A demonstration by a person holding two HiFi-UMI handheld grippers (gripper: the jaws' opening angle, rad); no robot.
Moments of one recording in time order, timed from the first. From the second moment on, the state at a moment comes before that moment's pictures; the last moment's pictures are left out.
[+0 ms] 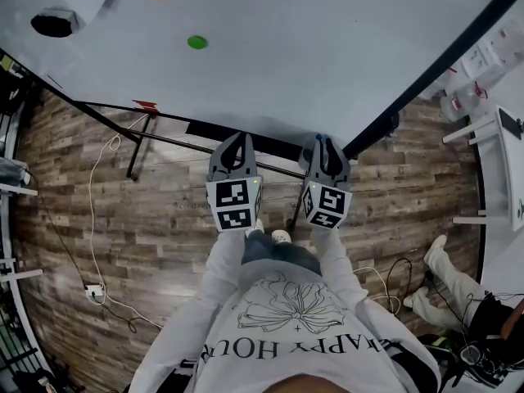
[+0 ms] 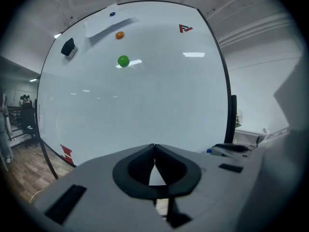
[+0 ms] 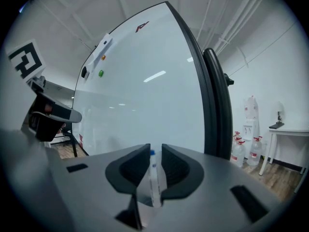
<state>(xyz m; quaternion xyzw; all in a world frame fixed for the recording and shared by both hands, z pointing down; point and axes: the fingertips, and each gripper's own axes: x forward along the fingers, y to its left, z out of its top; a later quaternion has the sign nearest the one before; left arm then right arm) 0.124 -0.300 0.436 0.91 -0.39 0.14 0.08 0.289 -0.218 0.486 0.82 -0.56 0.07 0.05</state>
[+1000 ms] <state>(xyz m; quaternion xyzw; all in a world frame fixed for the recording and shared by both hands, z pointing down) 0.122 -0.301 0.377 0.90 -0.42 0.08 0.05 0.275 -0.230 0.367 0.80 -0.59 -0.02 -0.02</state>
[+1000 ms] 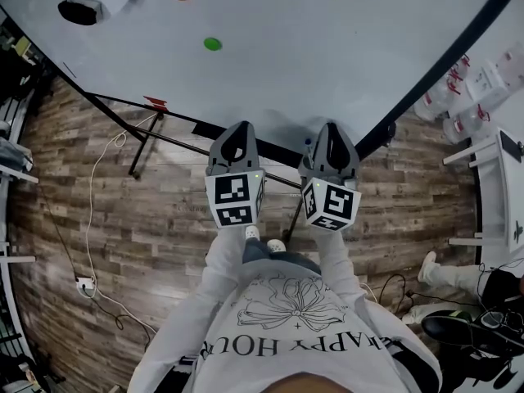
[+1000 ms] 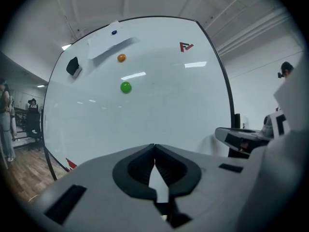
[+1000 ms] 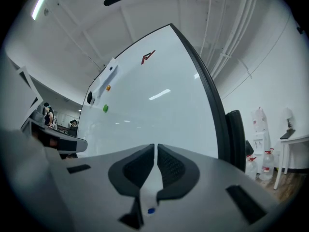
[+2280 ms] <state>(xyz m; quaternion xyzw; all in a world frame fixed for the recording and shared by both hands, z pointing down) 0.093 -0.300 0.361 0.89 -0.45 0.06 0.03 0.263 -0.235 0.350 0.79 -0.61 -0.03 -0.02</state>
